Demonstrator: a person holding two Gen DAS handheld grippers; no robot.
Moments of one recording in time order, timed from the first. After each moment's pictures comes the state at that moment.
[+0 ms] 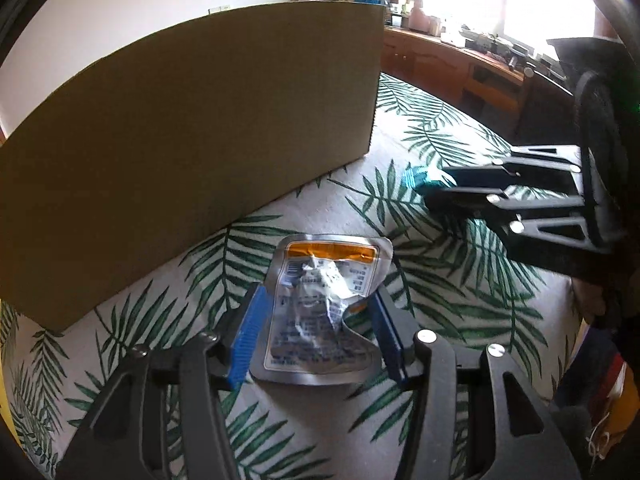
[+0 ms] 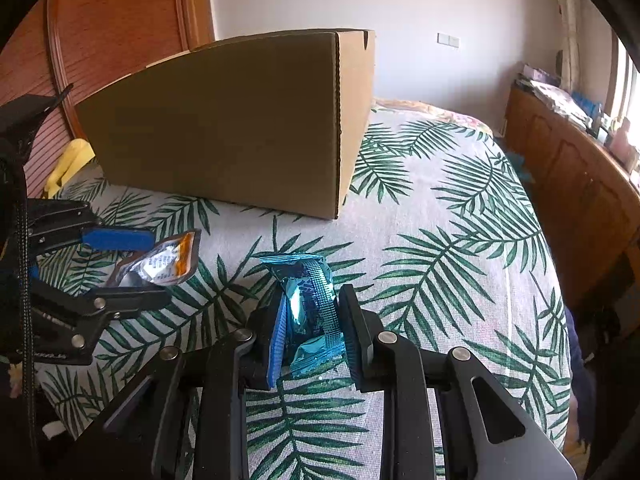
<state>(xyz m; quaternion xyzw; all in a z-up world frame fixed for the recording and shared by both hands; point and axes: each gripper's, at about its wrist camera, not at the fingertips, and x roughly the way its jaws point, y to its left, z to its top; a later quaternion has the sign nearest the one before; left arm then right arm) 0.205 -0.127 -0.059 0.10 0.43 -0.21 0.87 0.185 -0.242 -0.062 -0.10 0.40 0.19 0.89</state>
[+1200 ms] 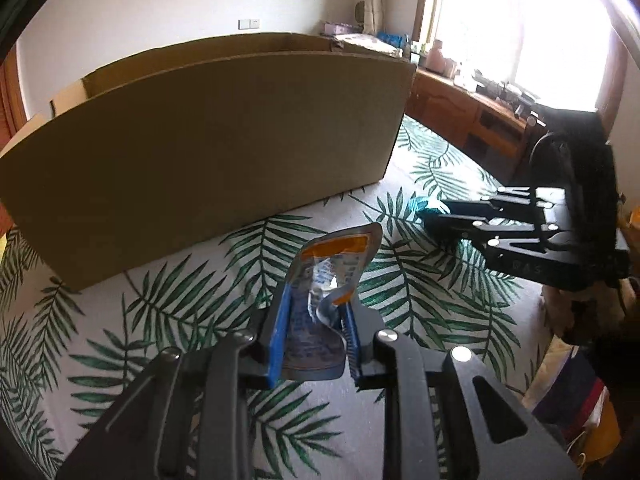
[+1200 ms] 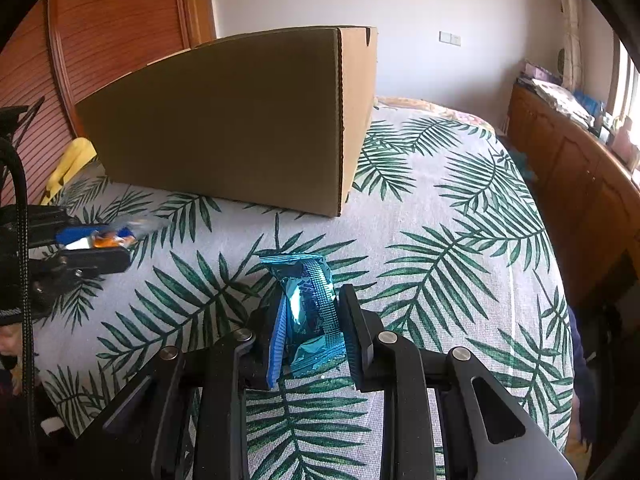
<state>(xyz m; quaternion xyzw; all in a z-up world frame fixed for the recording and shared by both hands) 0.174 -0.082 -0.041 0.02 0.39 -0.20 0.90 0.186 -0.239 -0.063 -0.10 0.40 0.20 0.89</state>
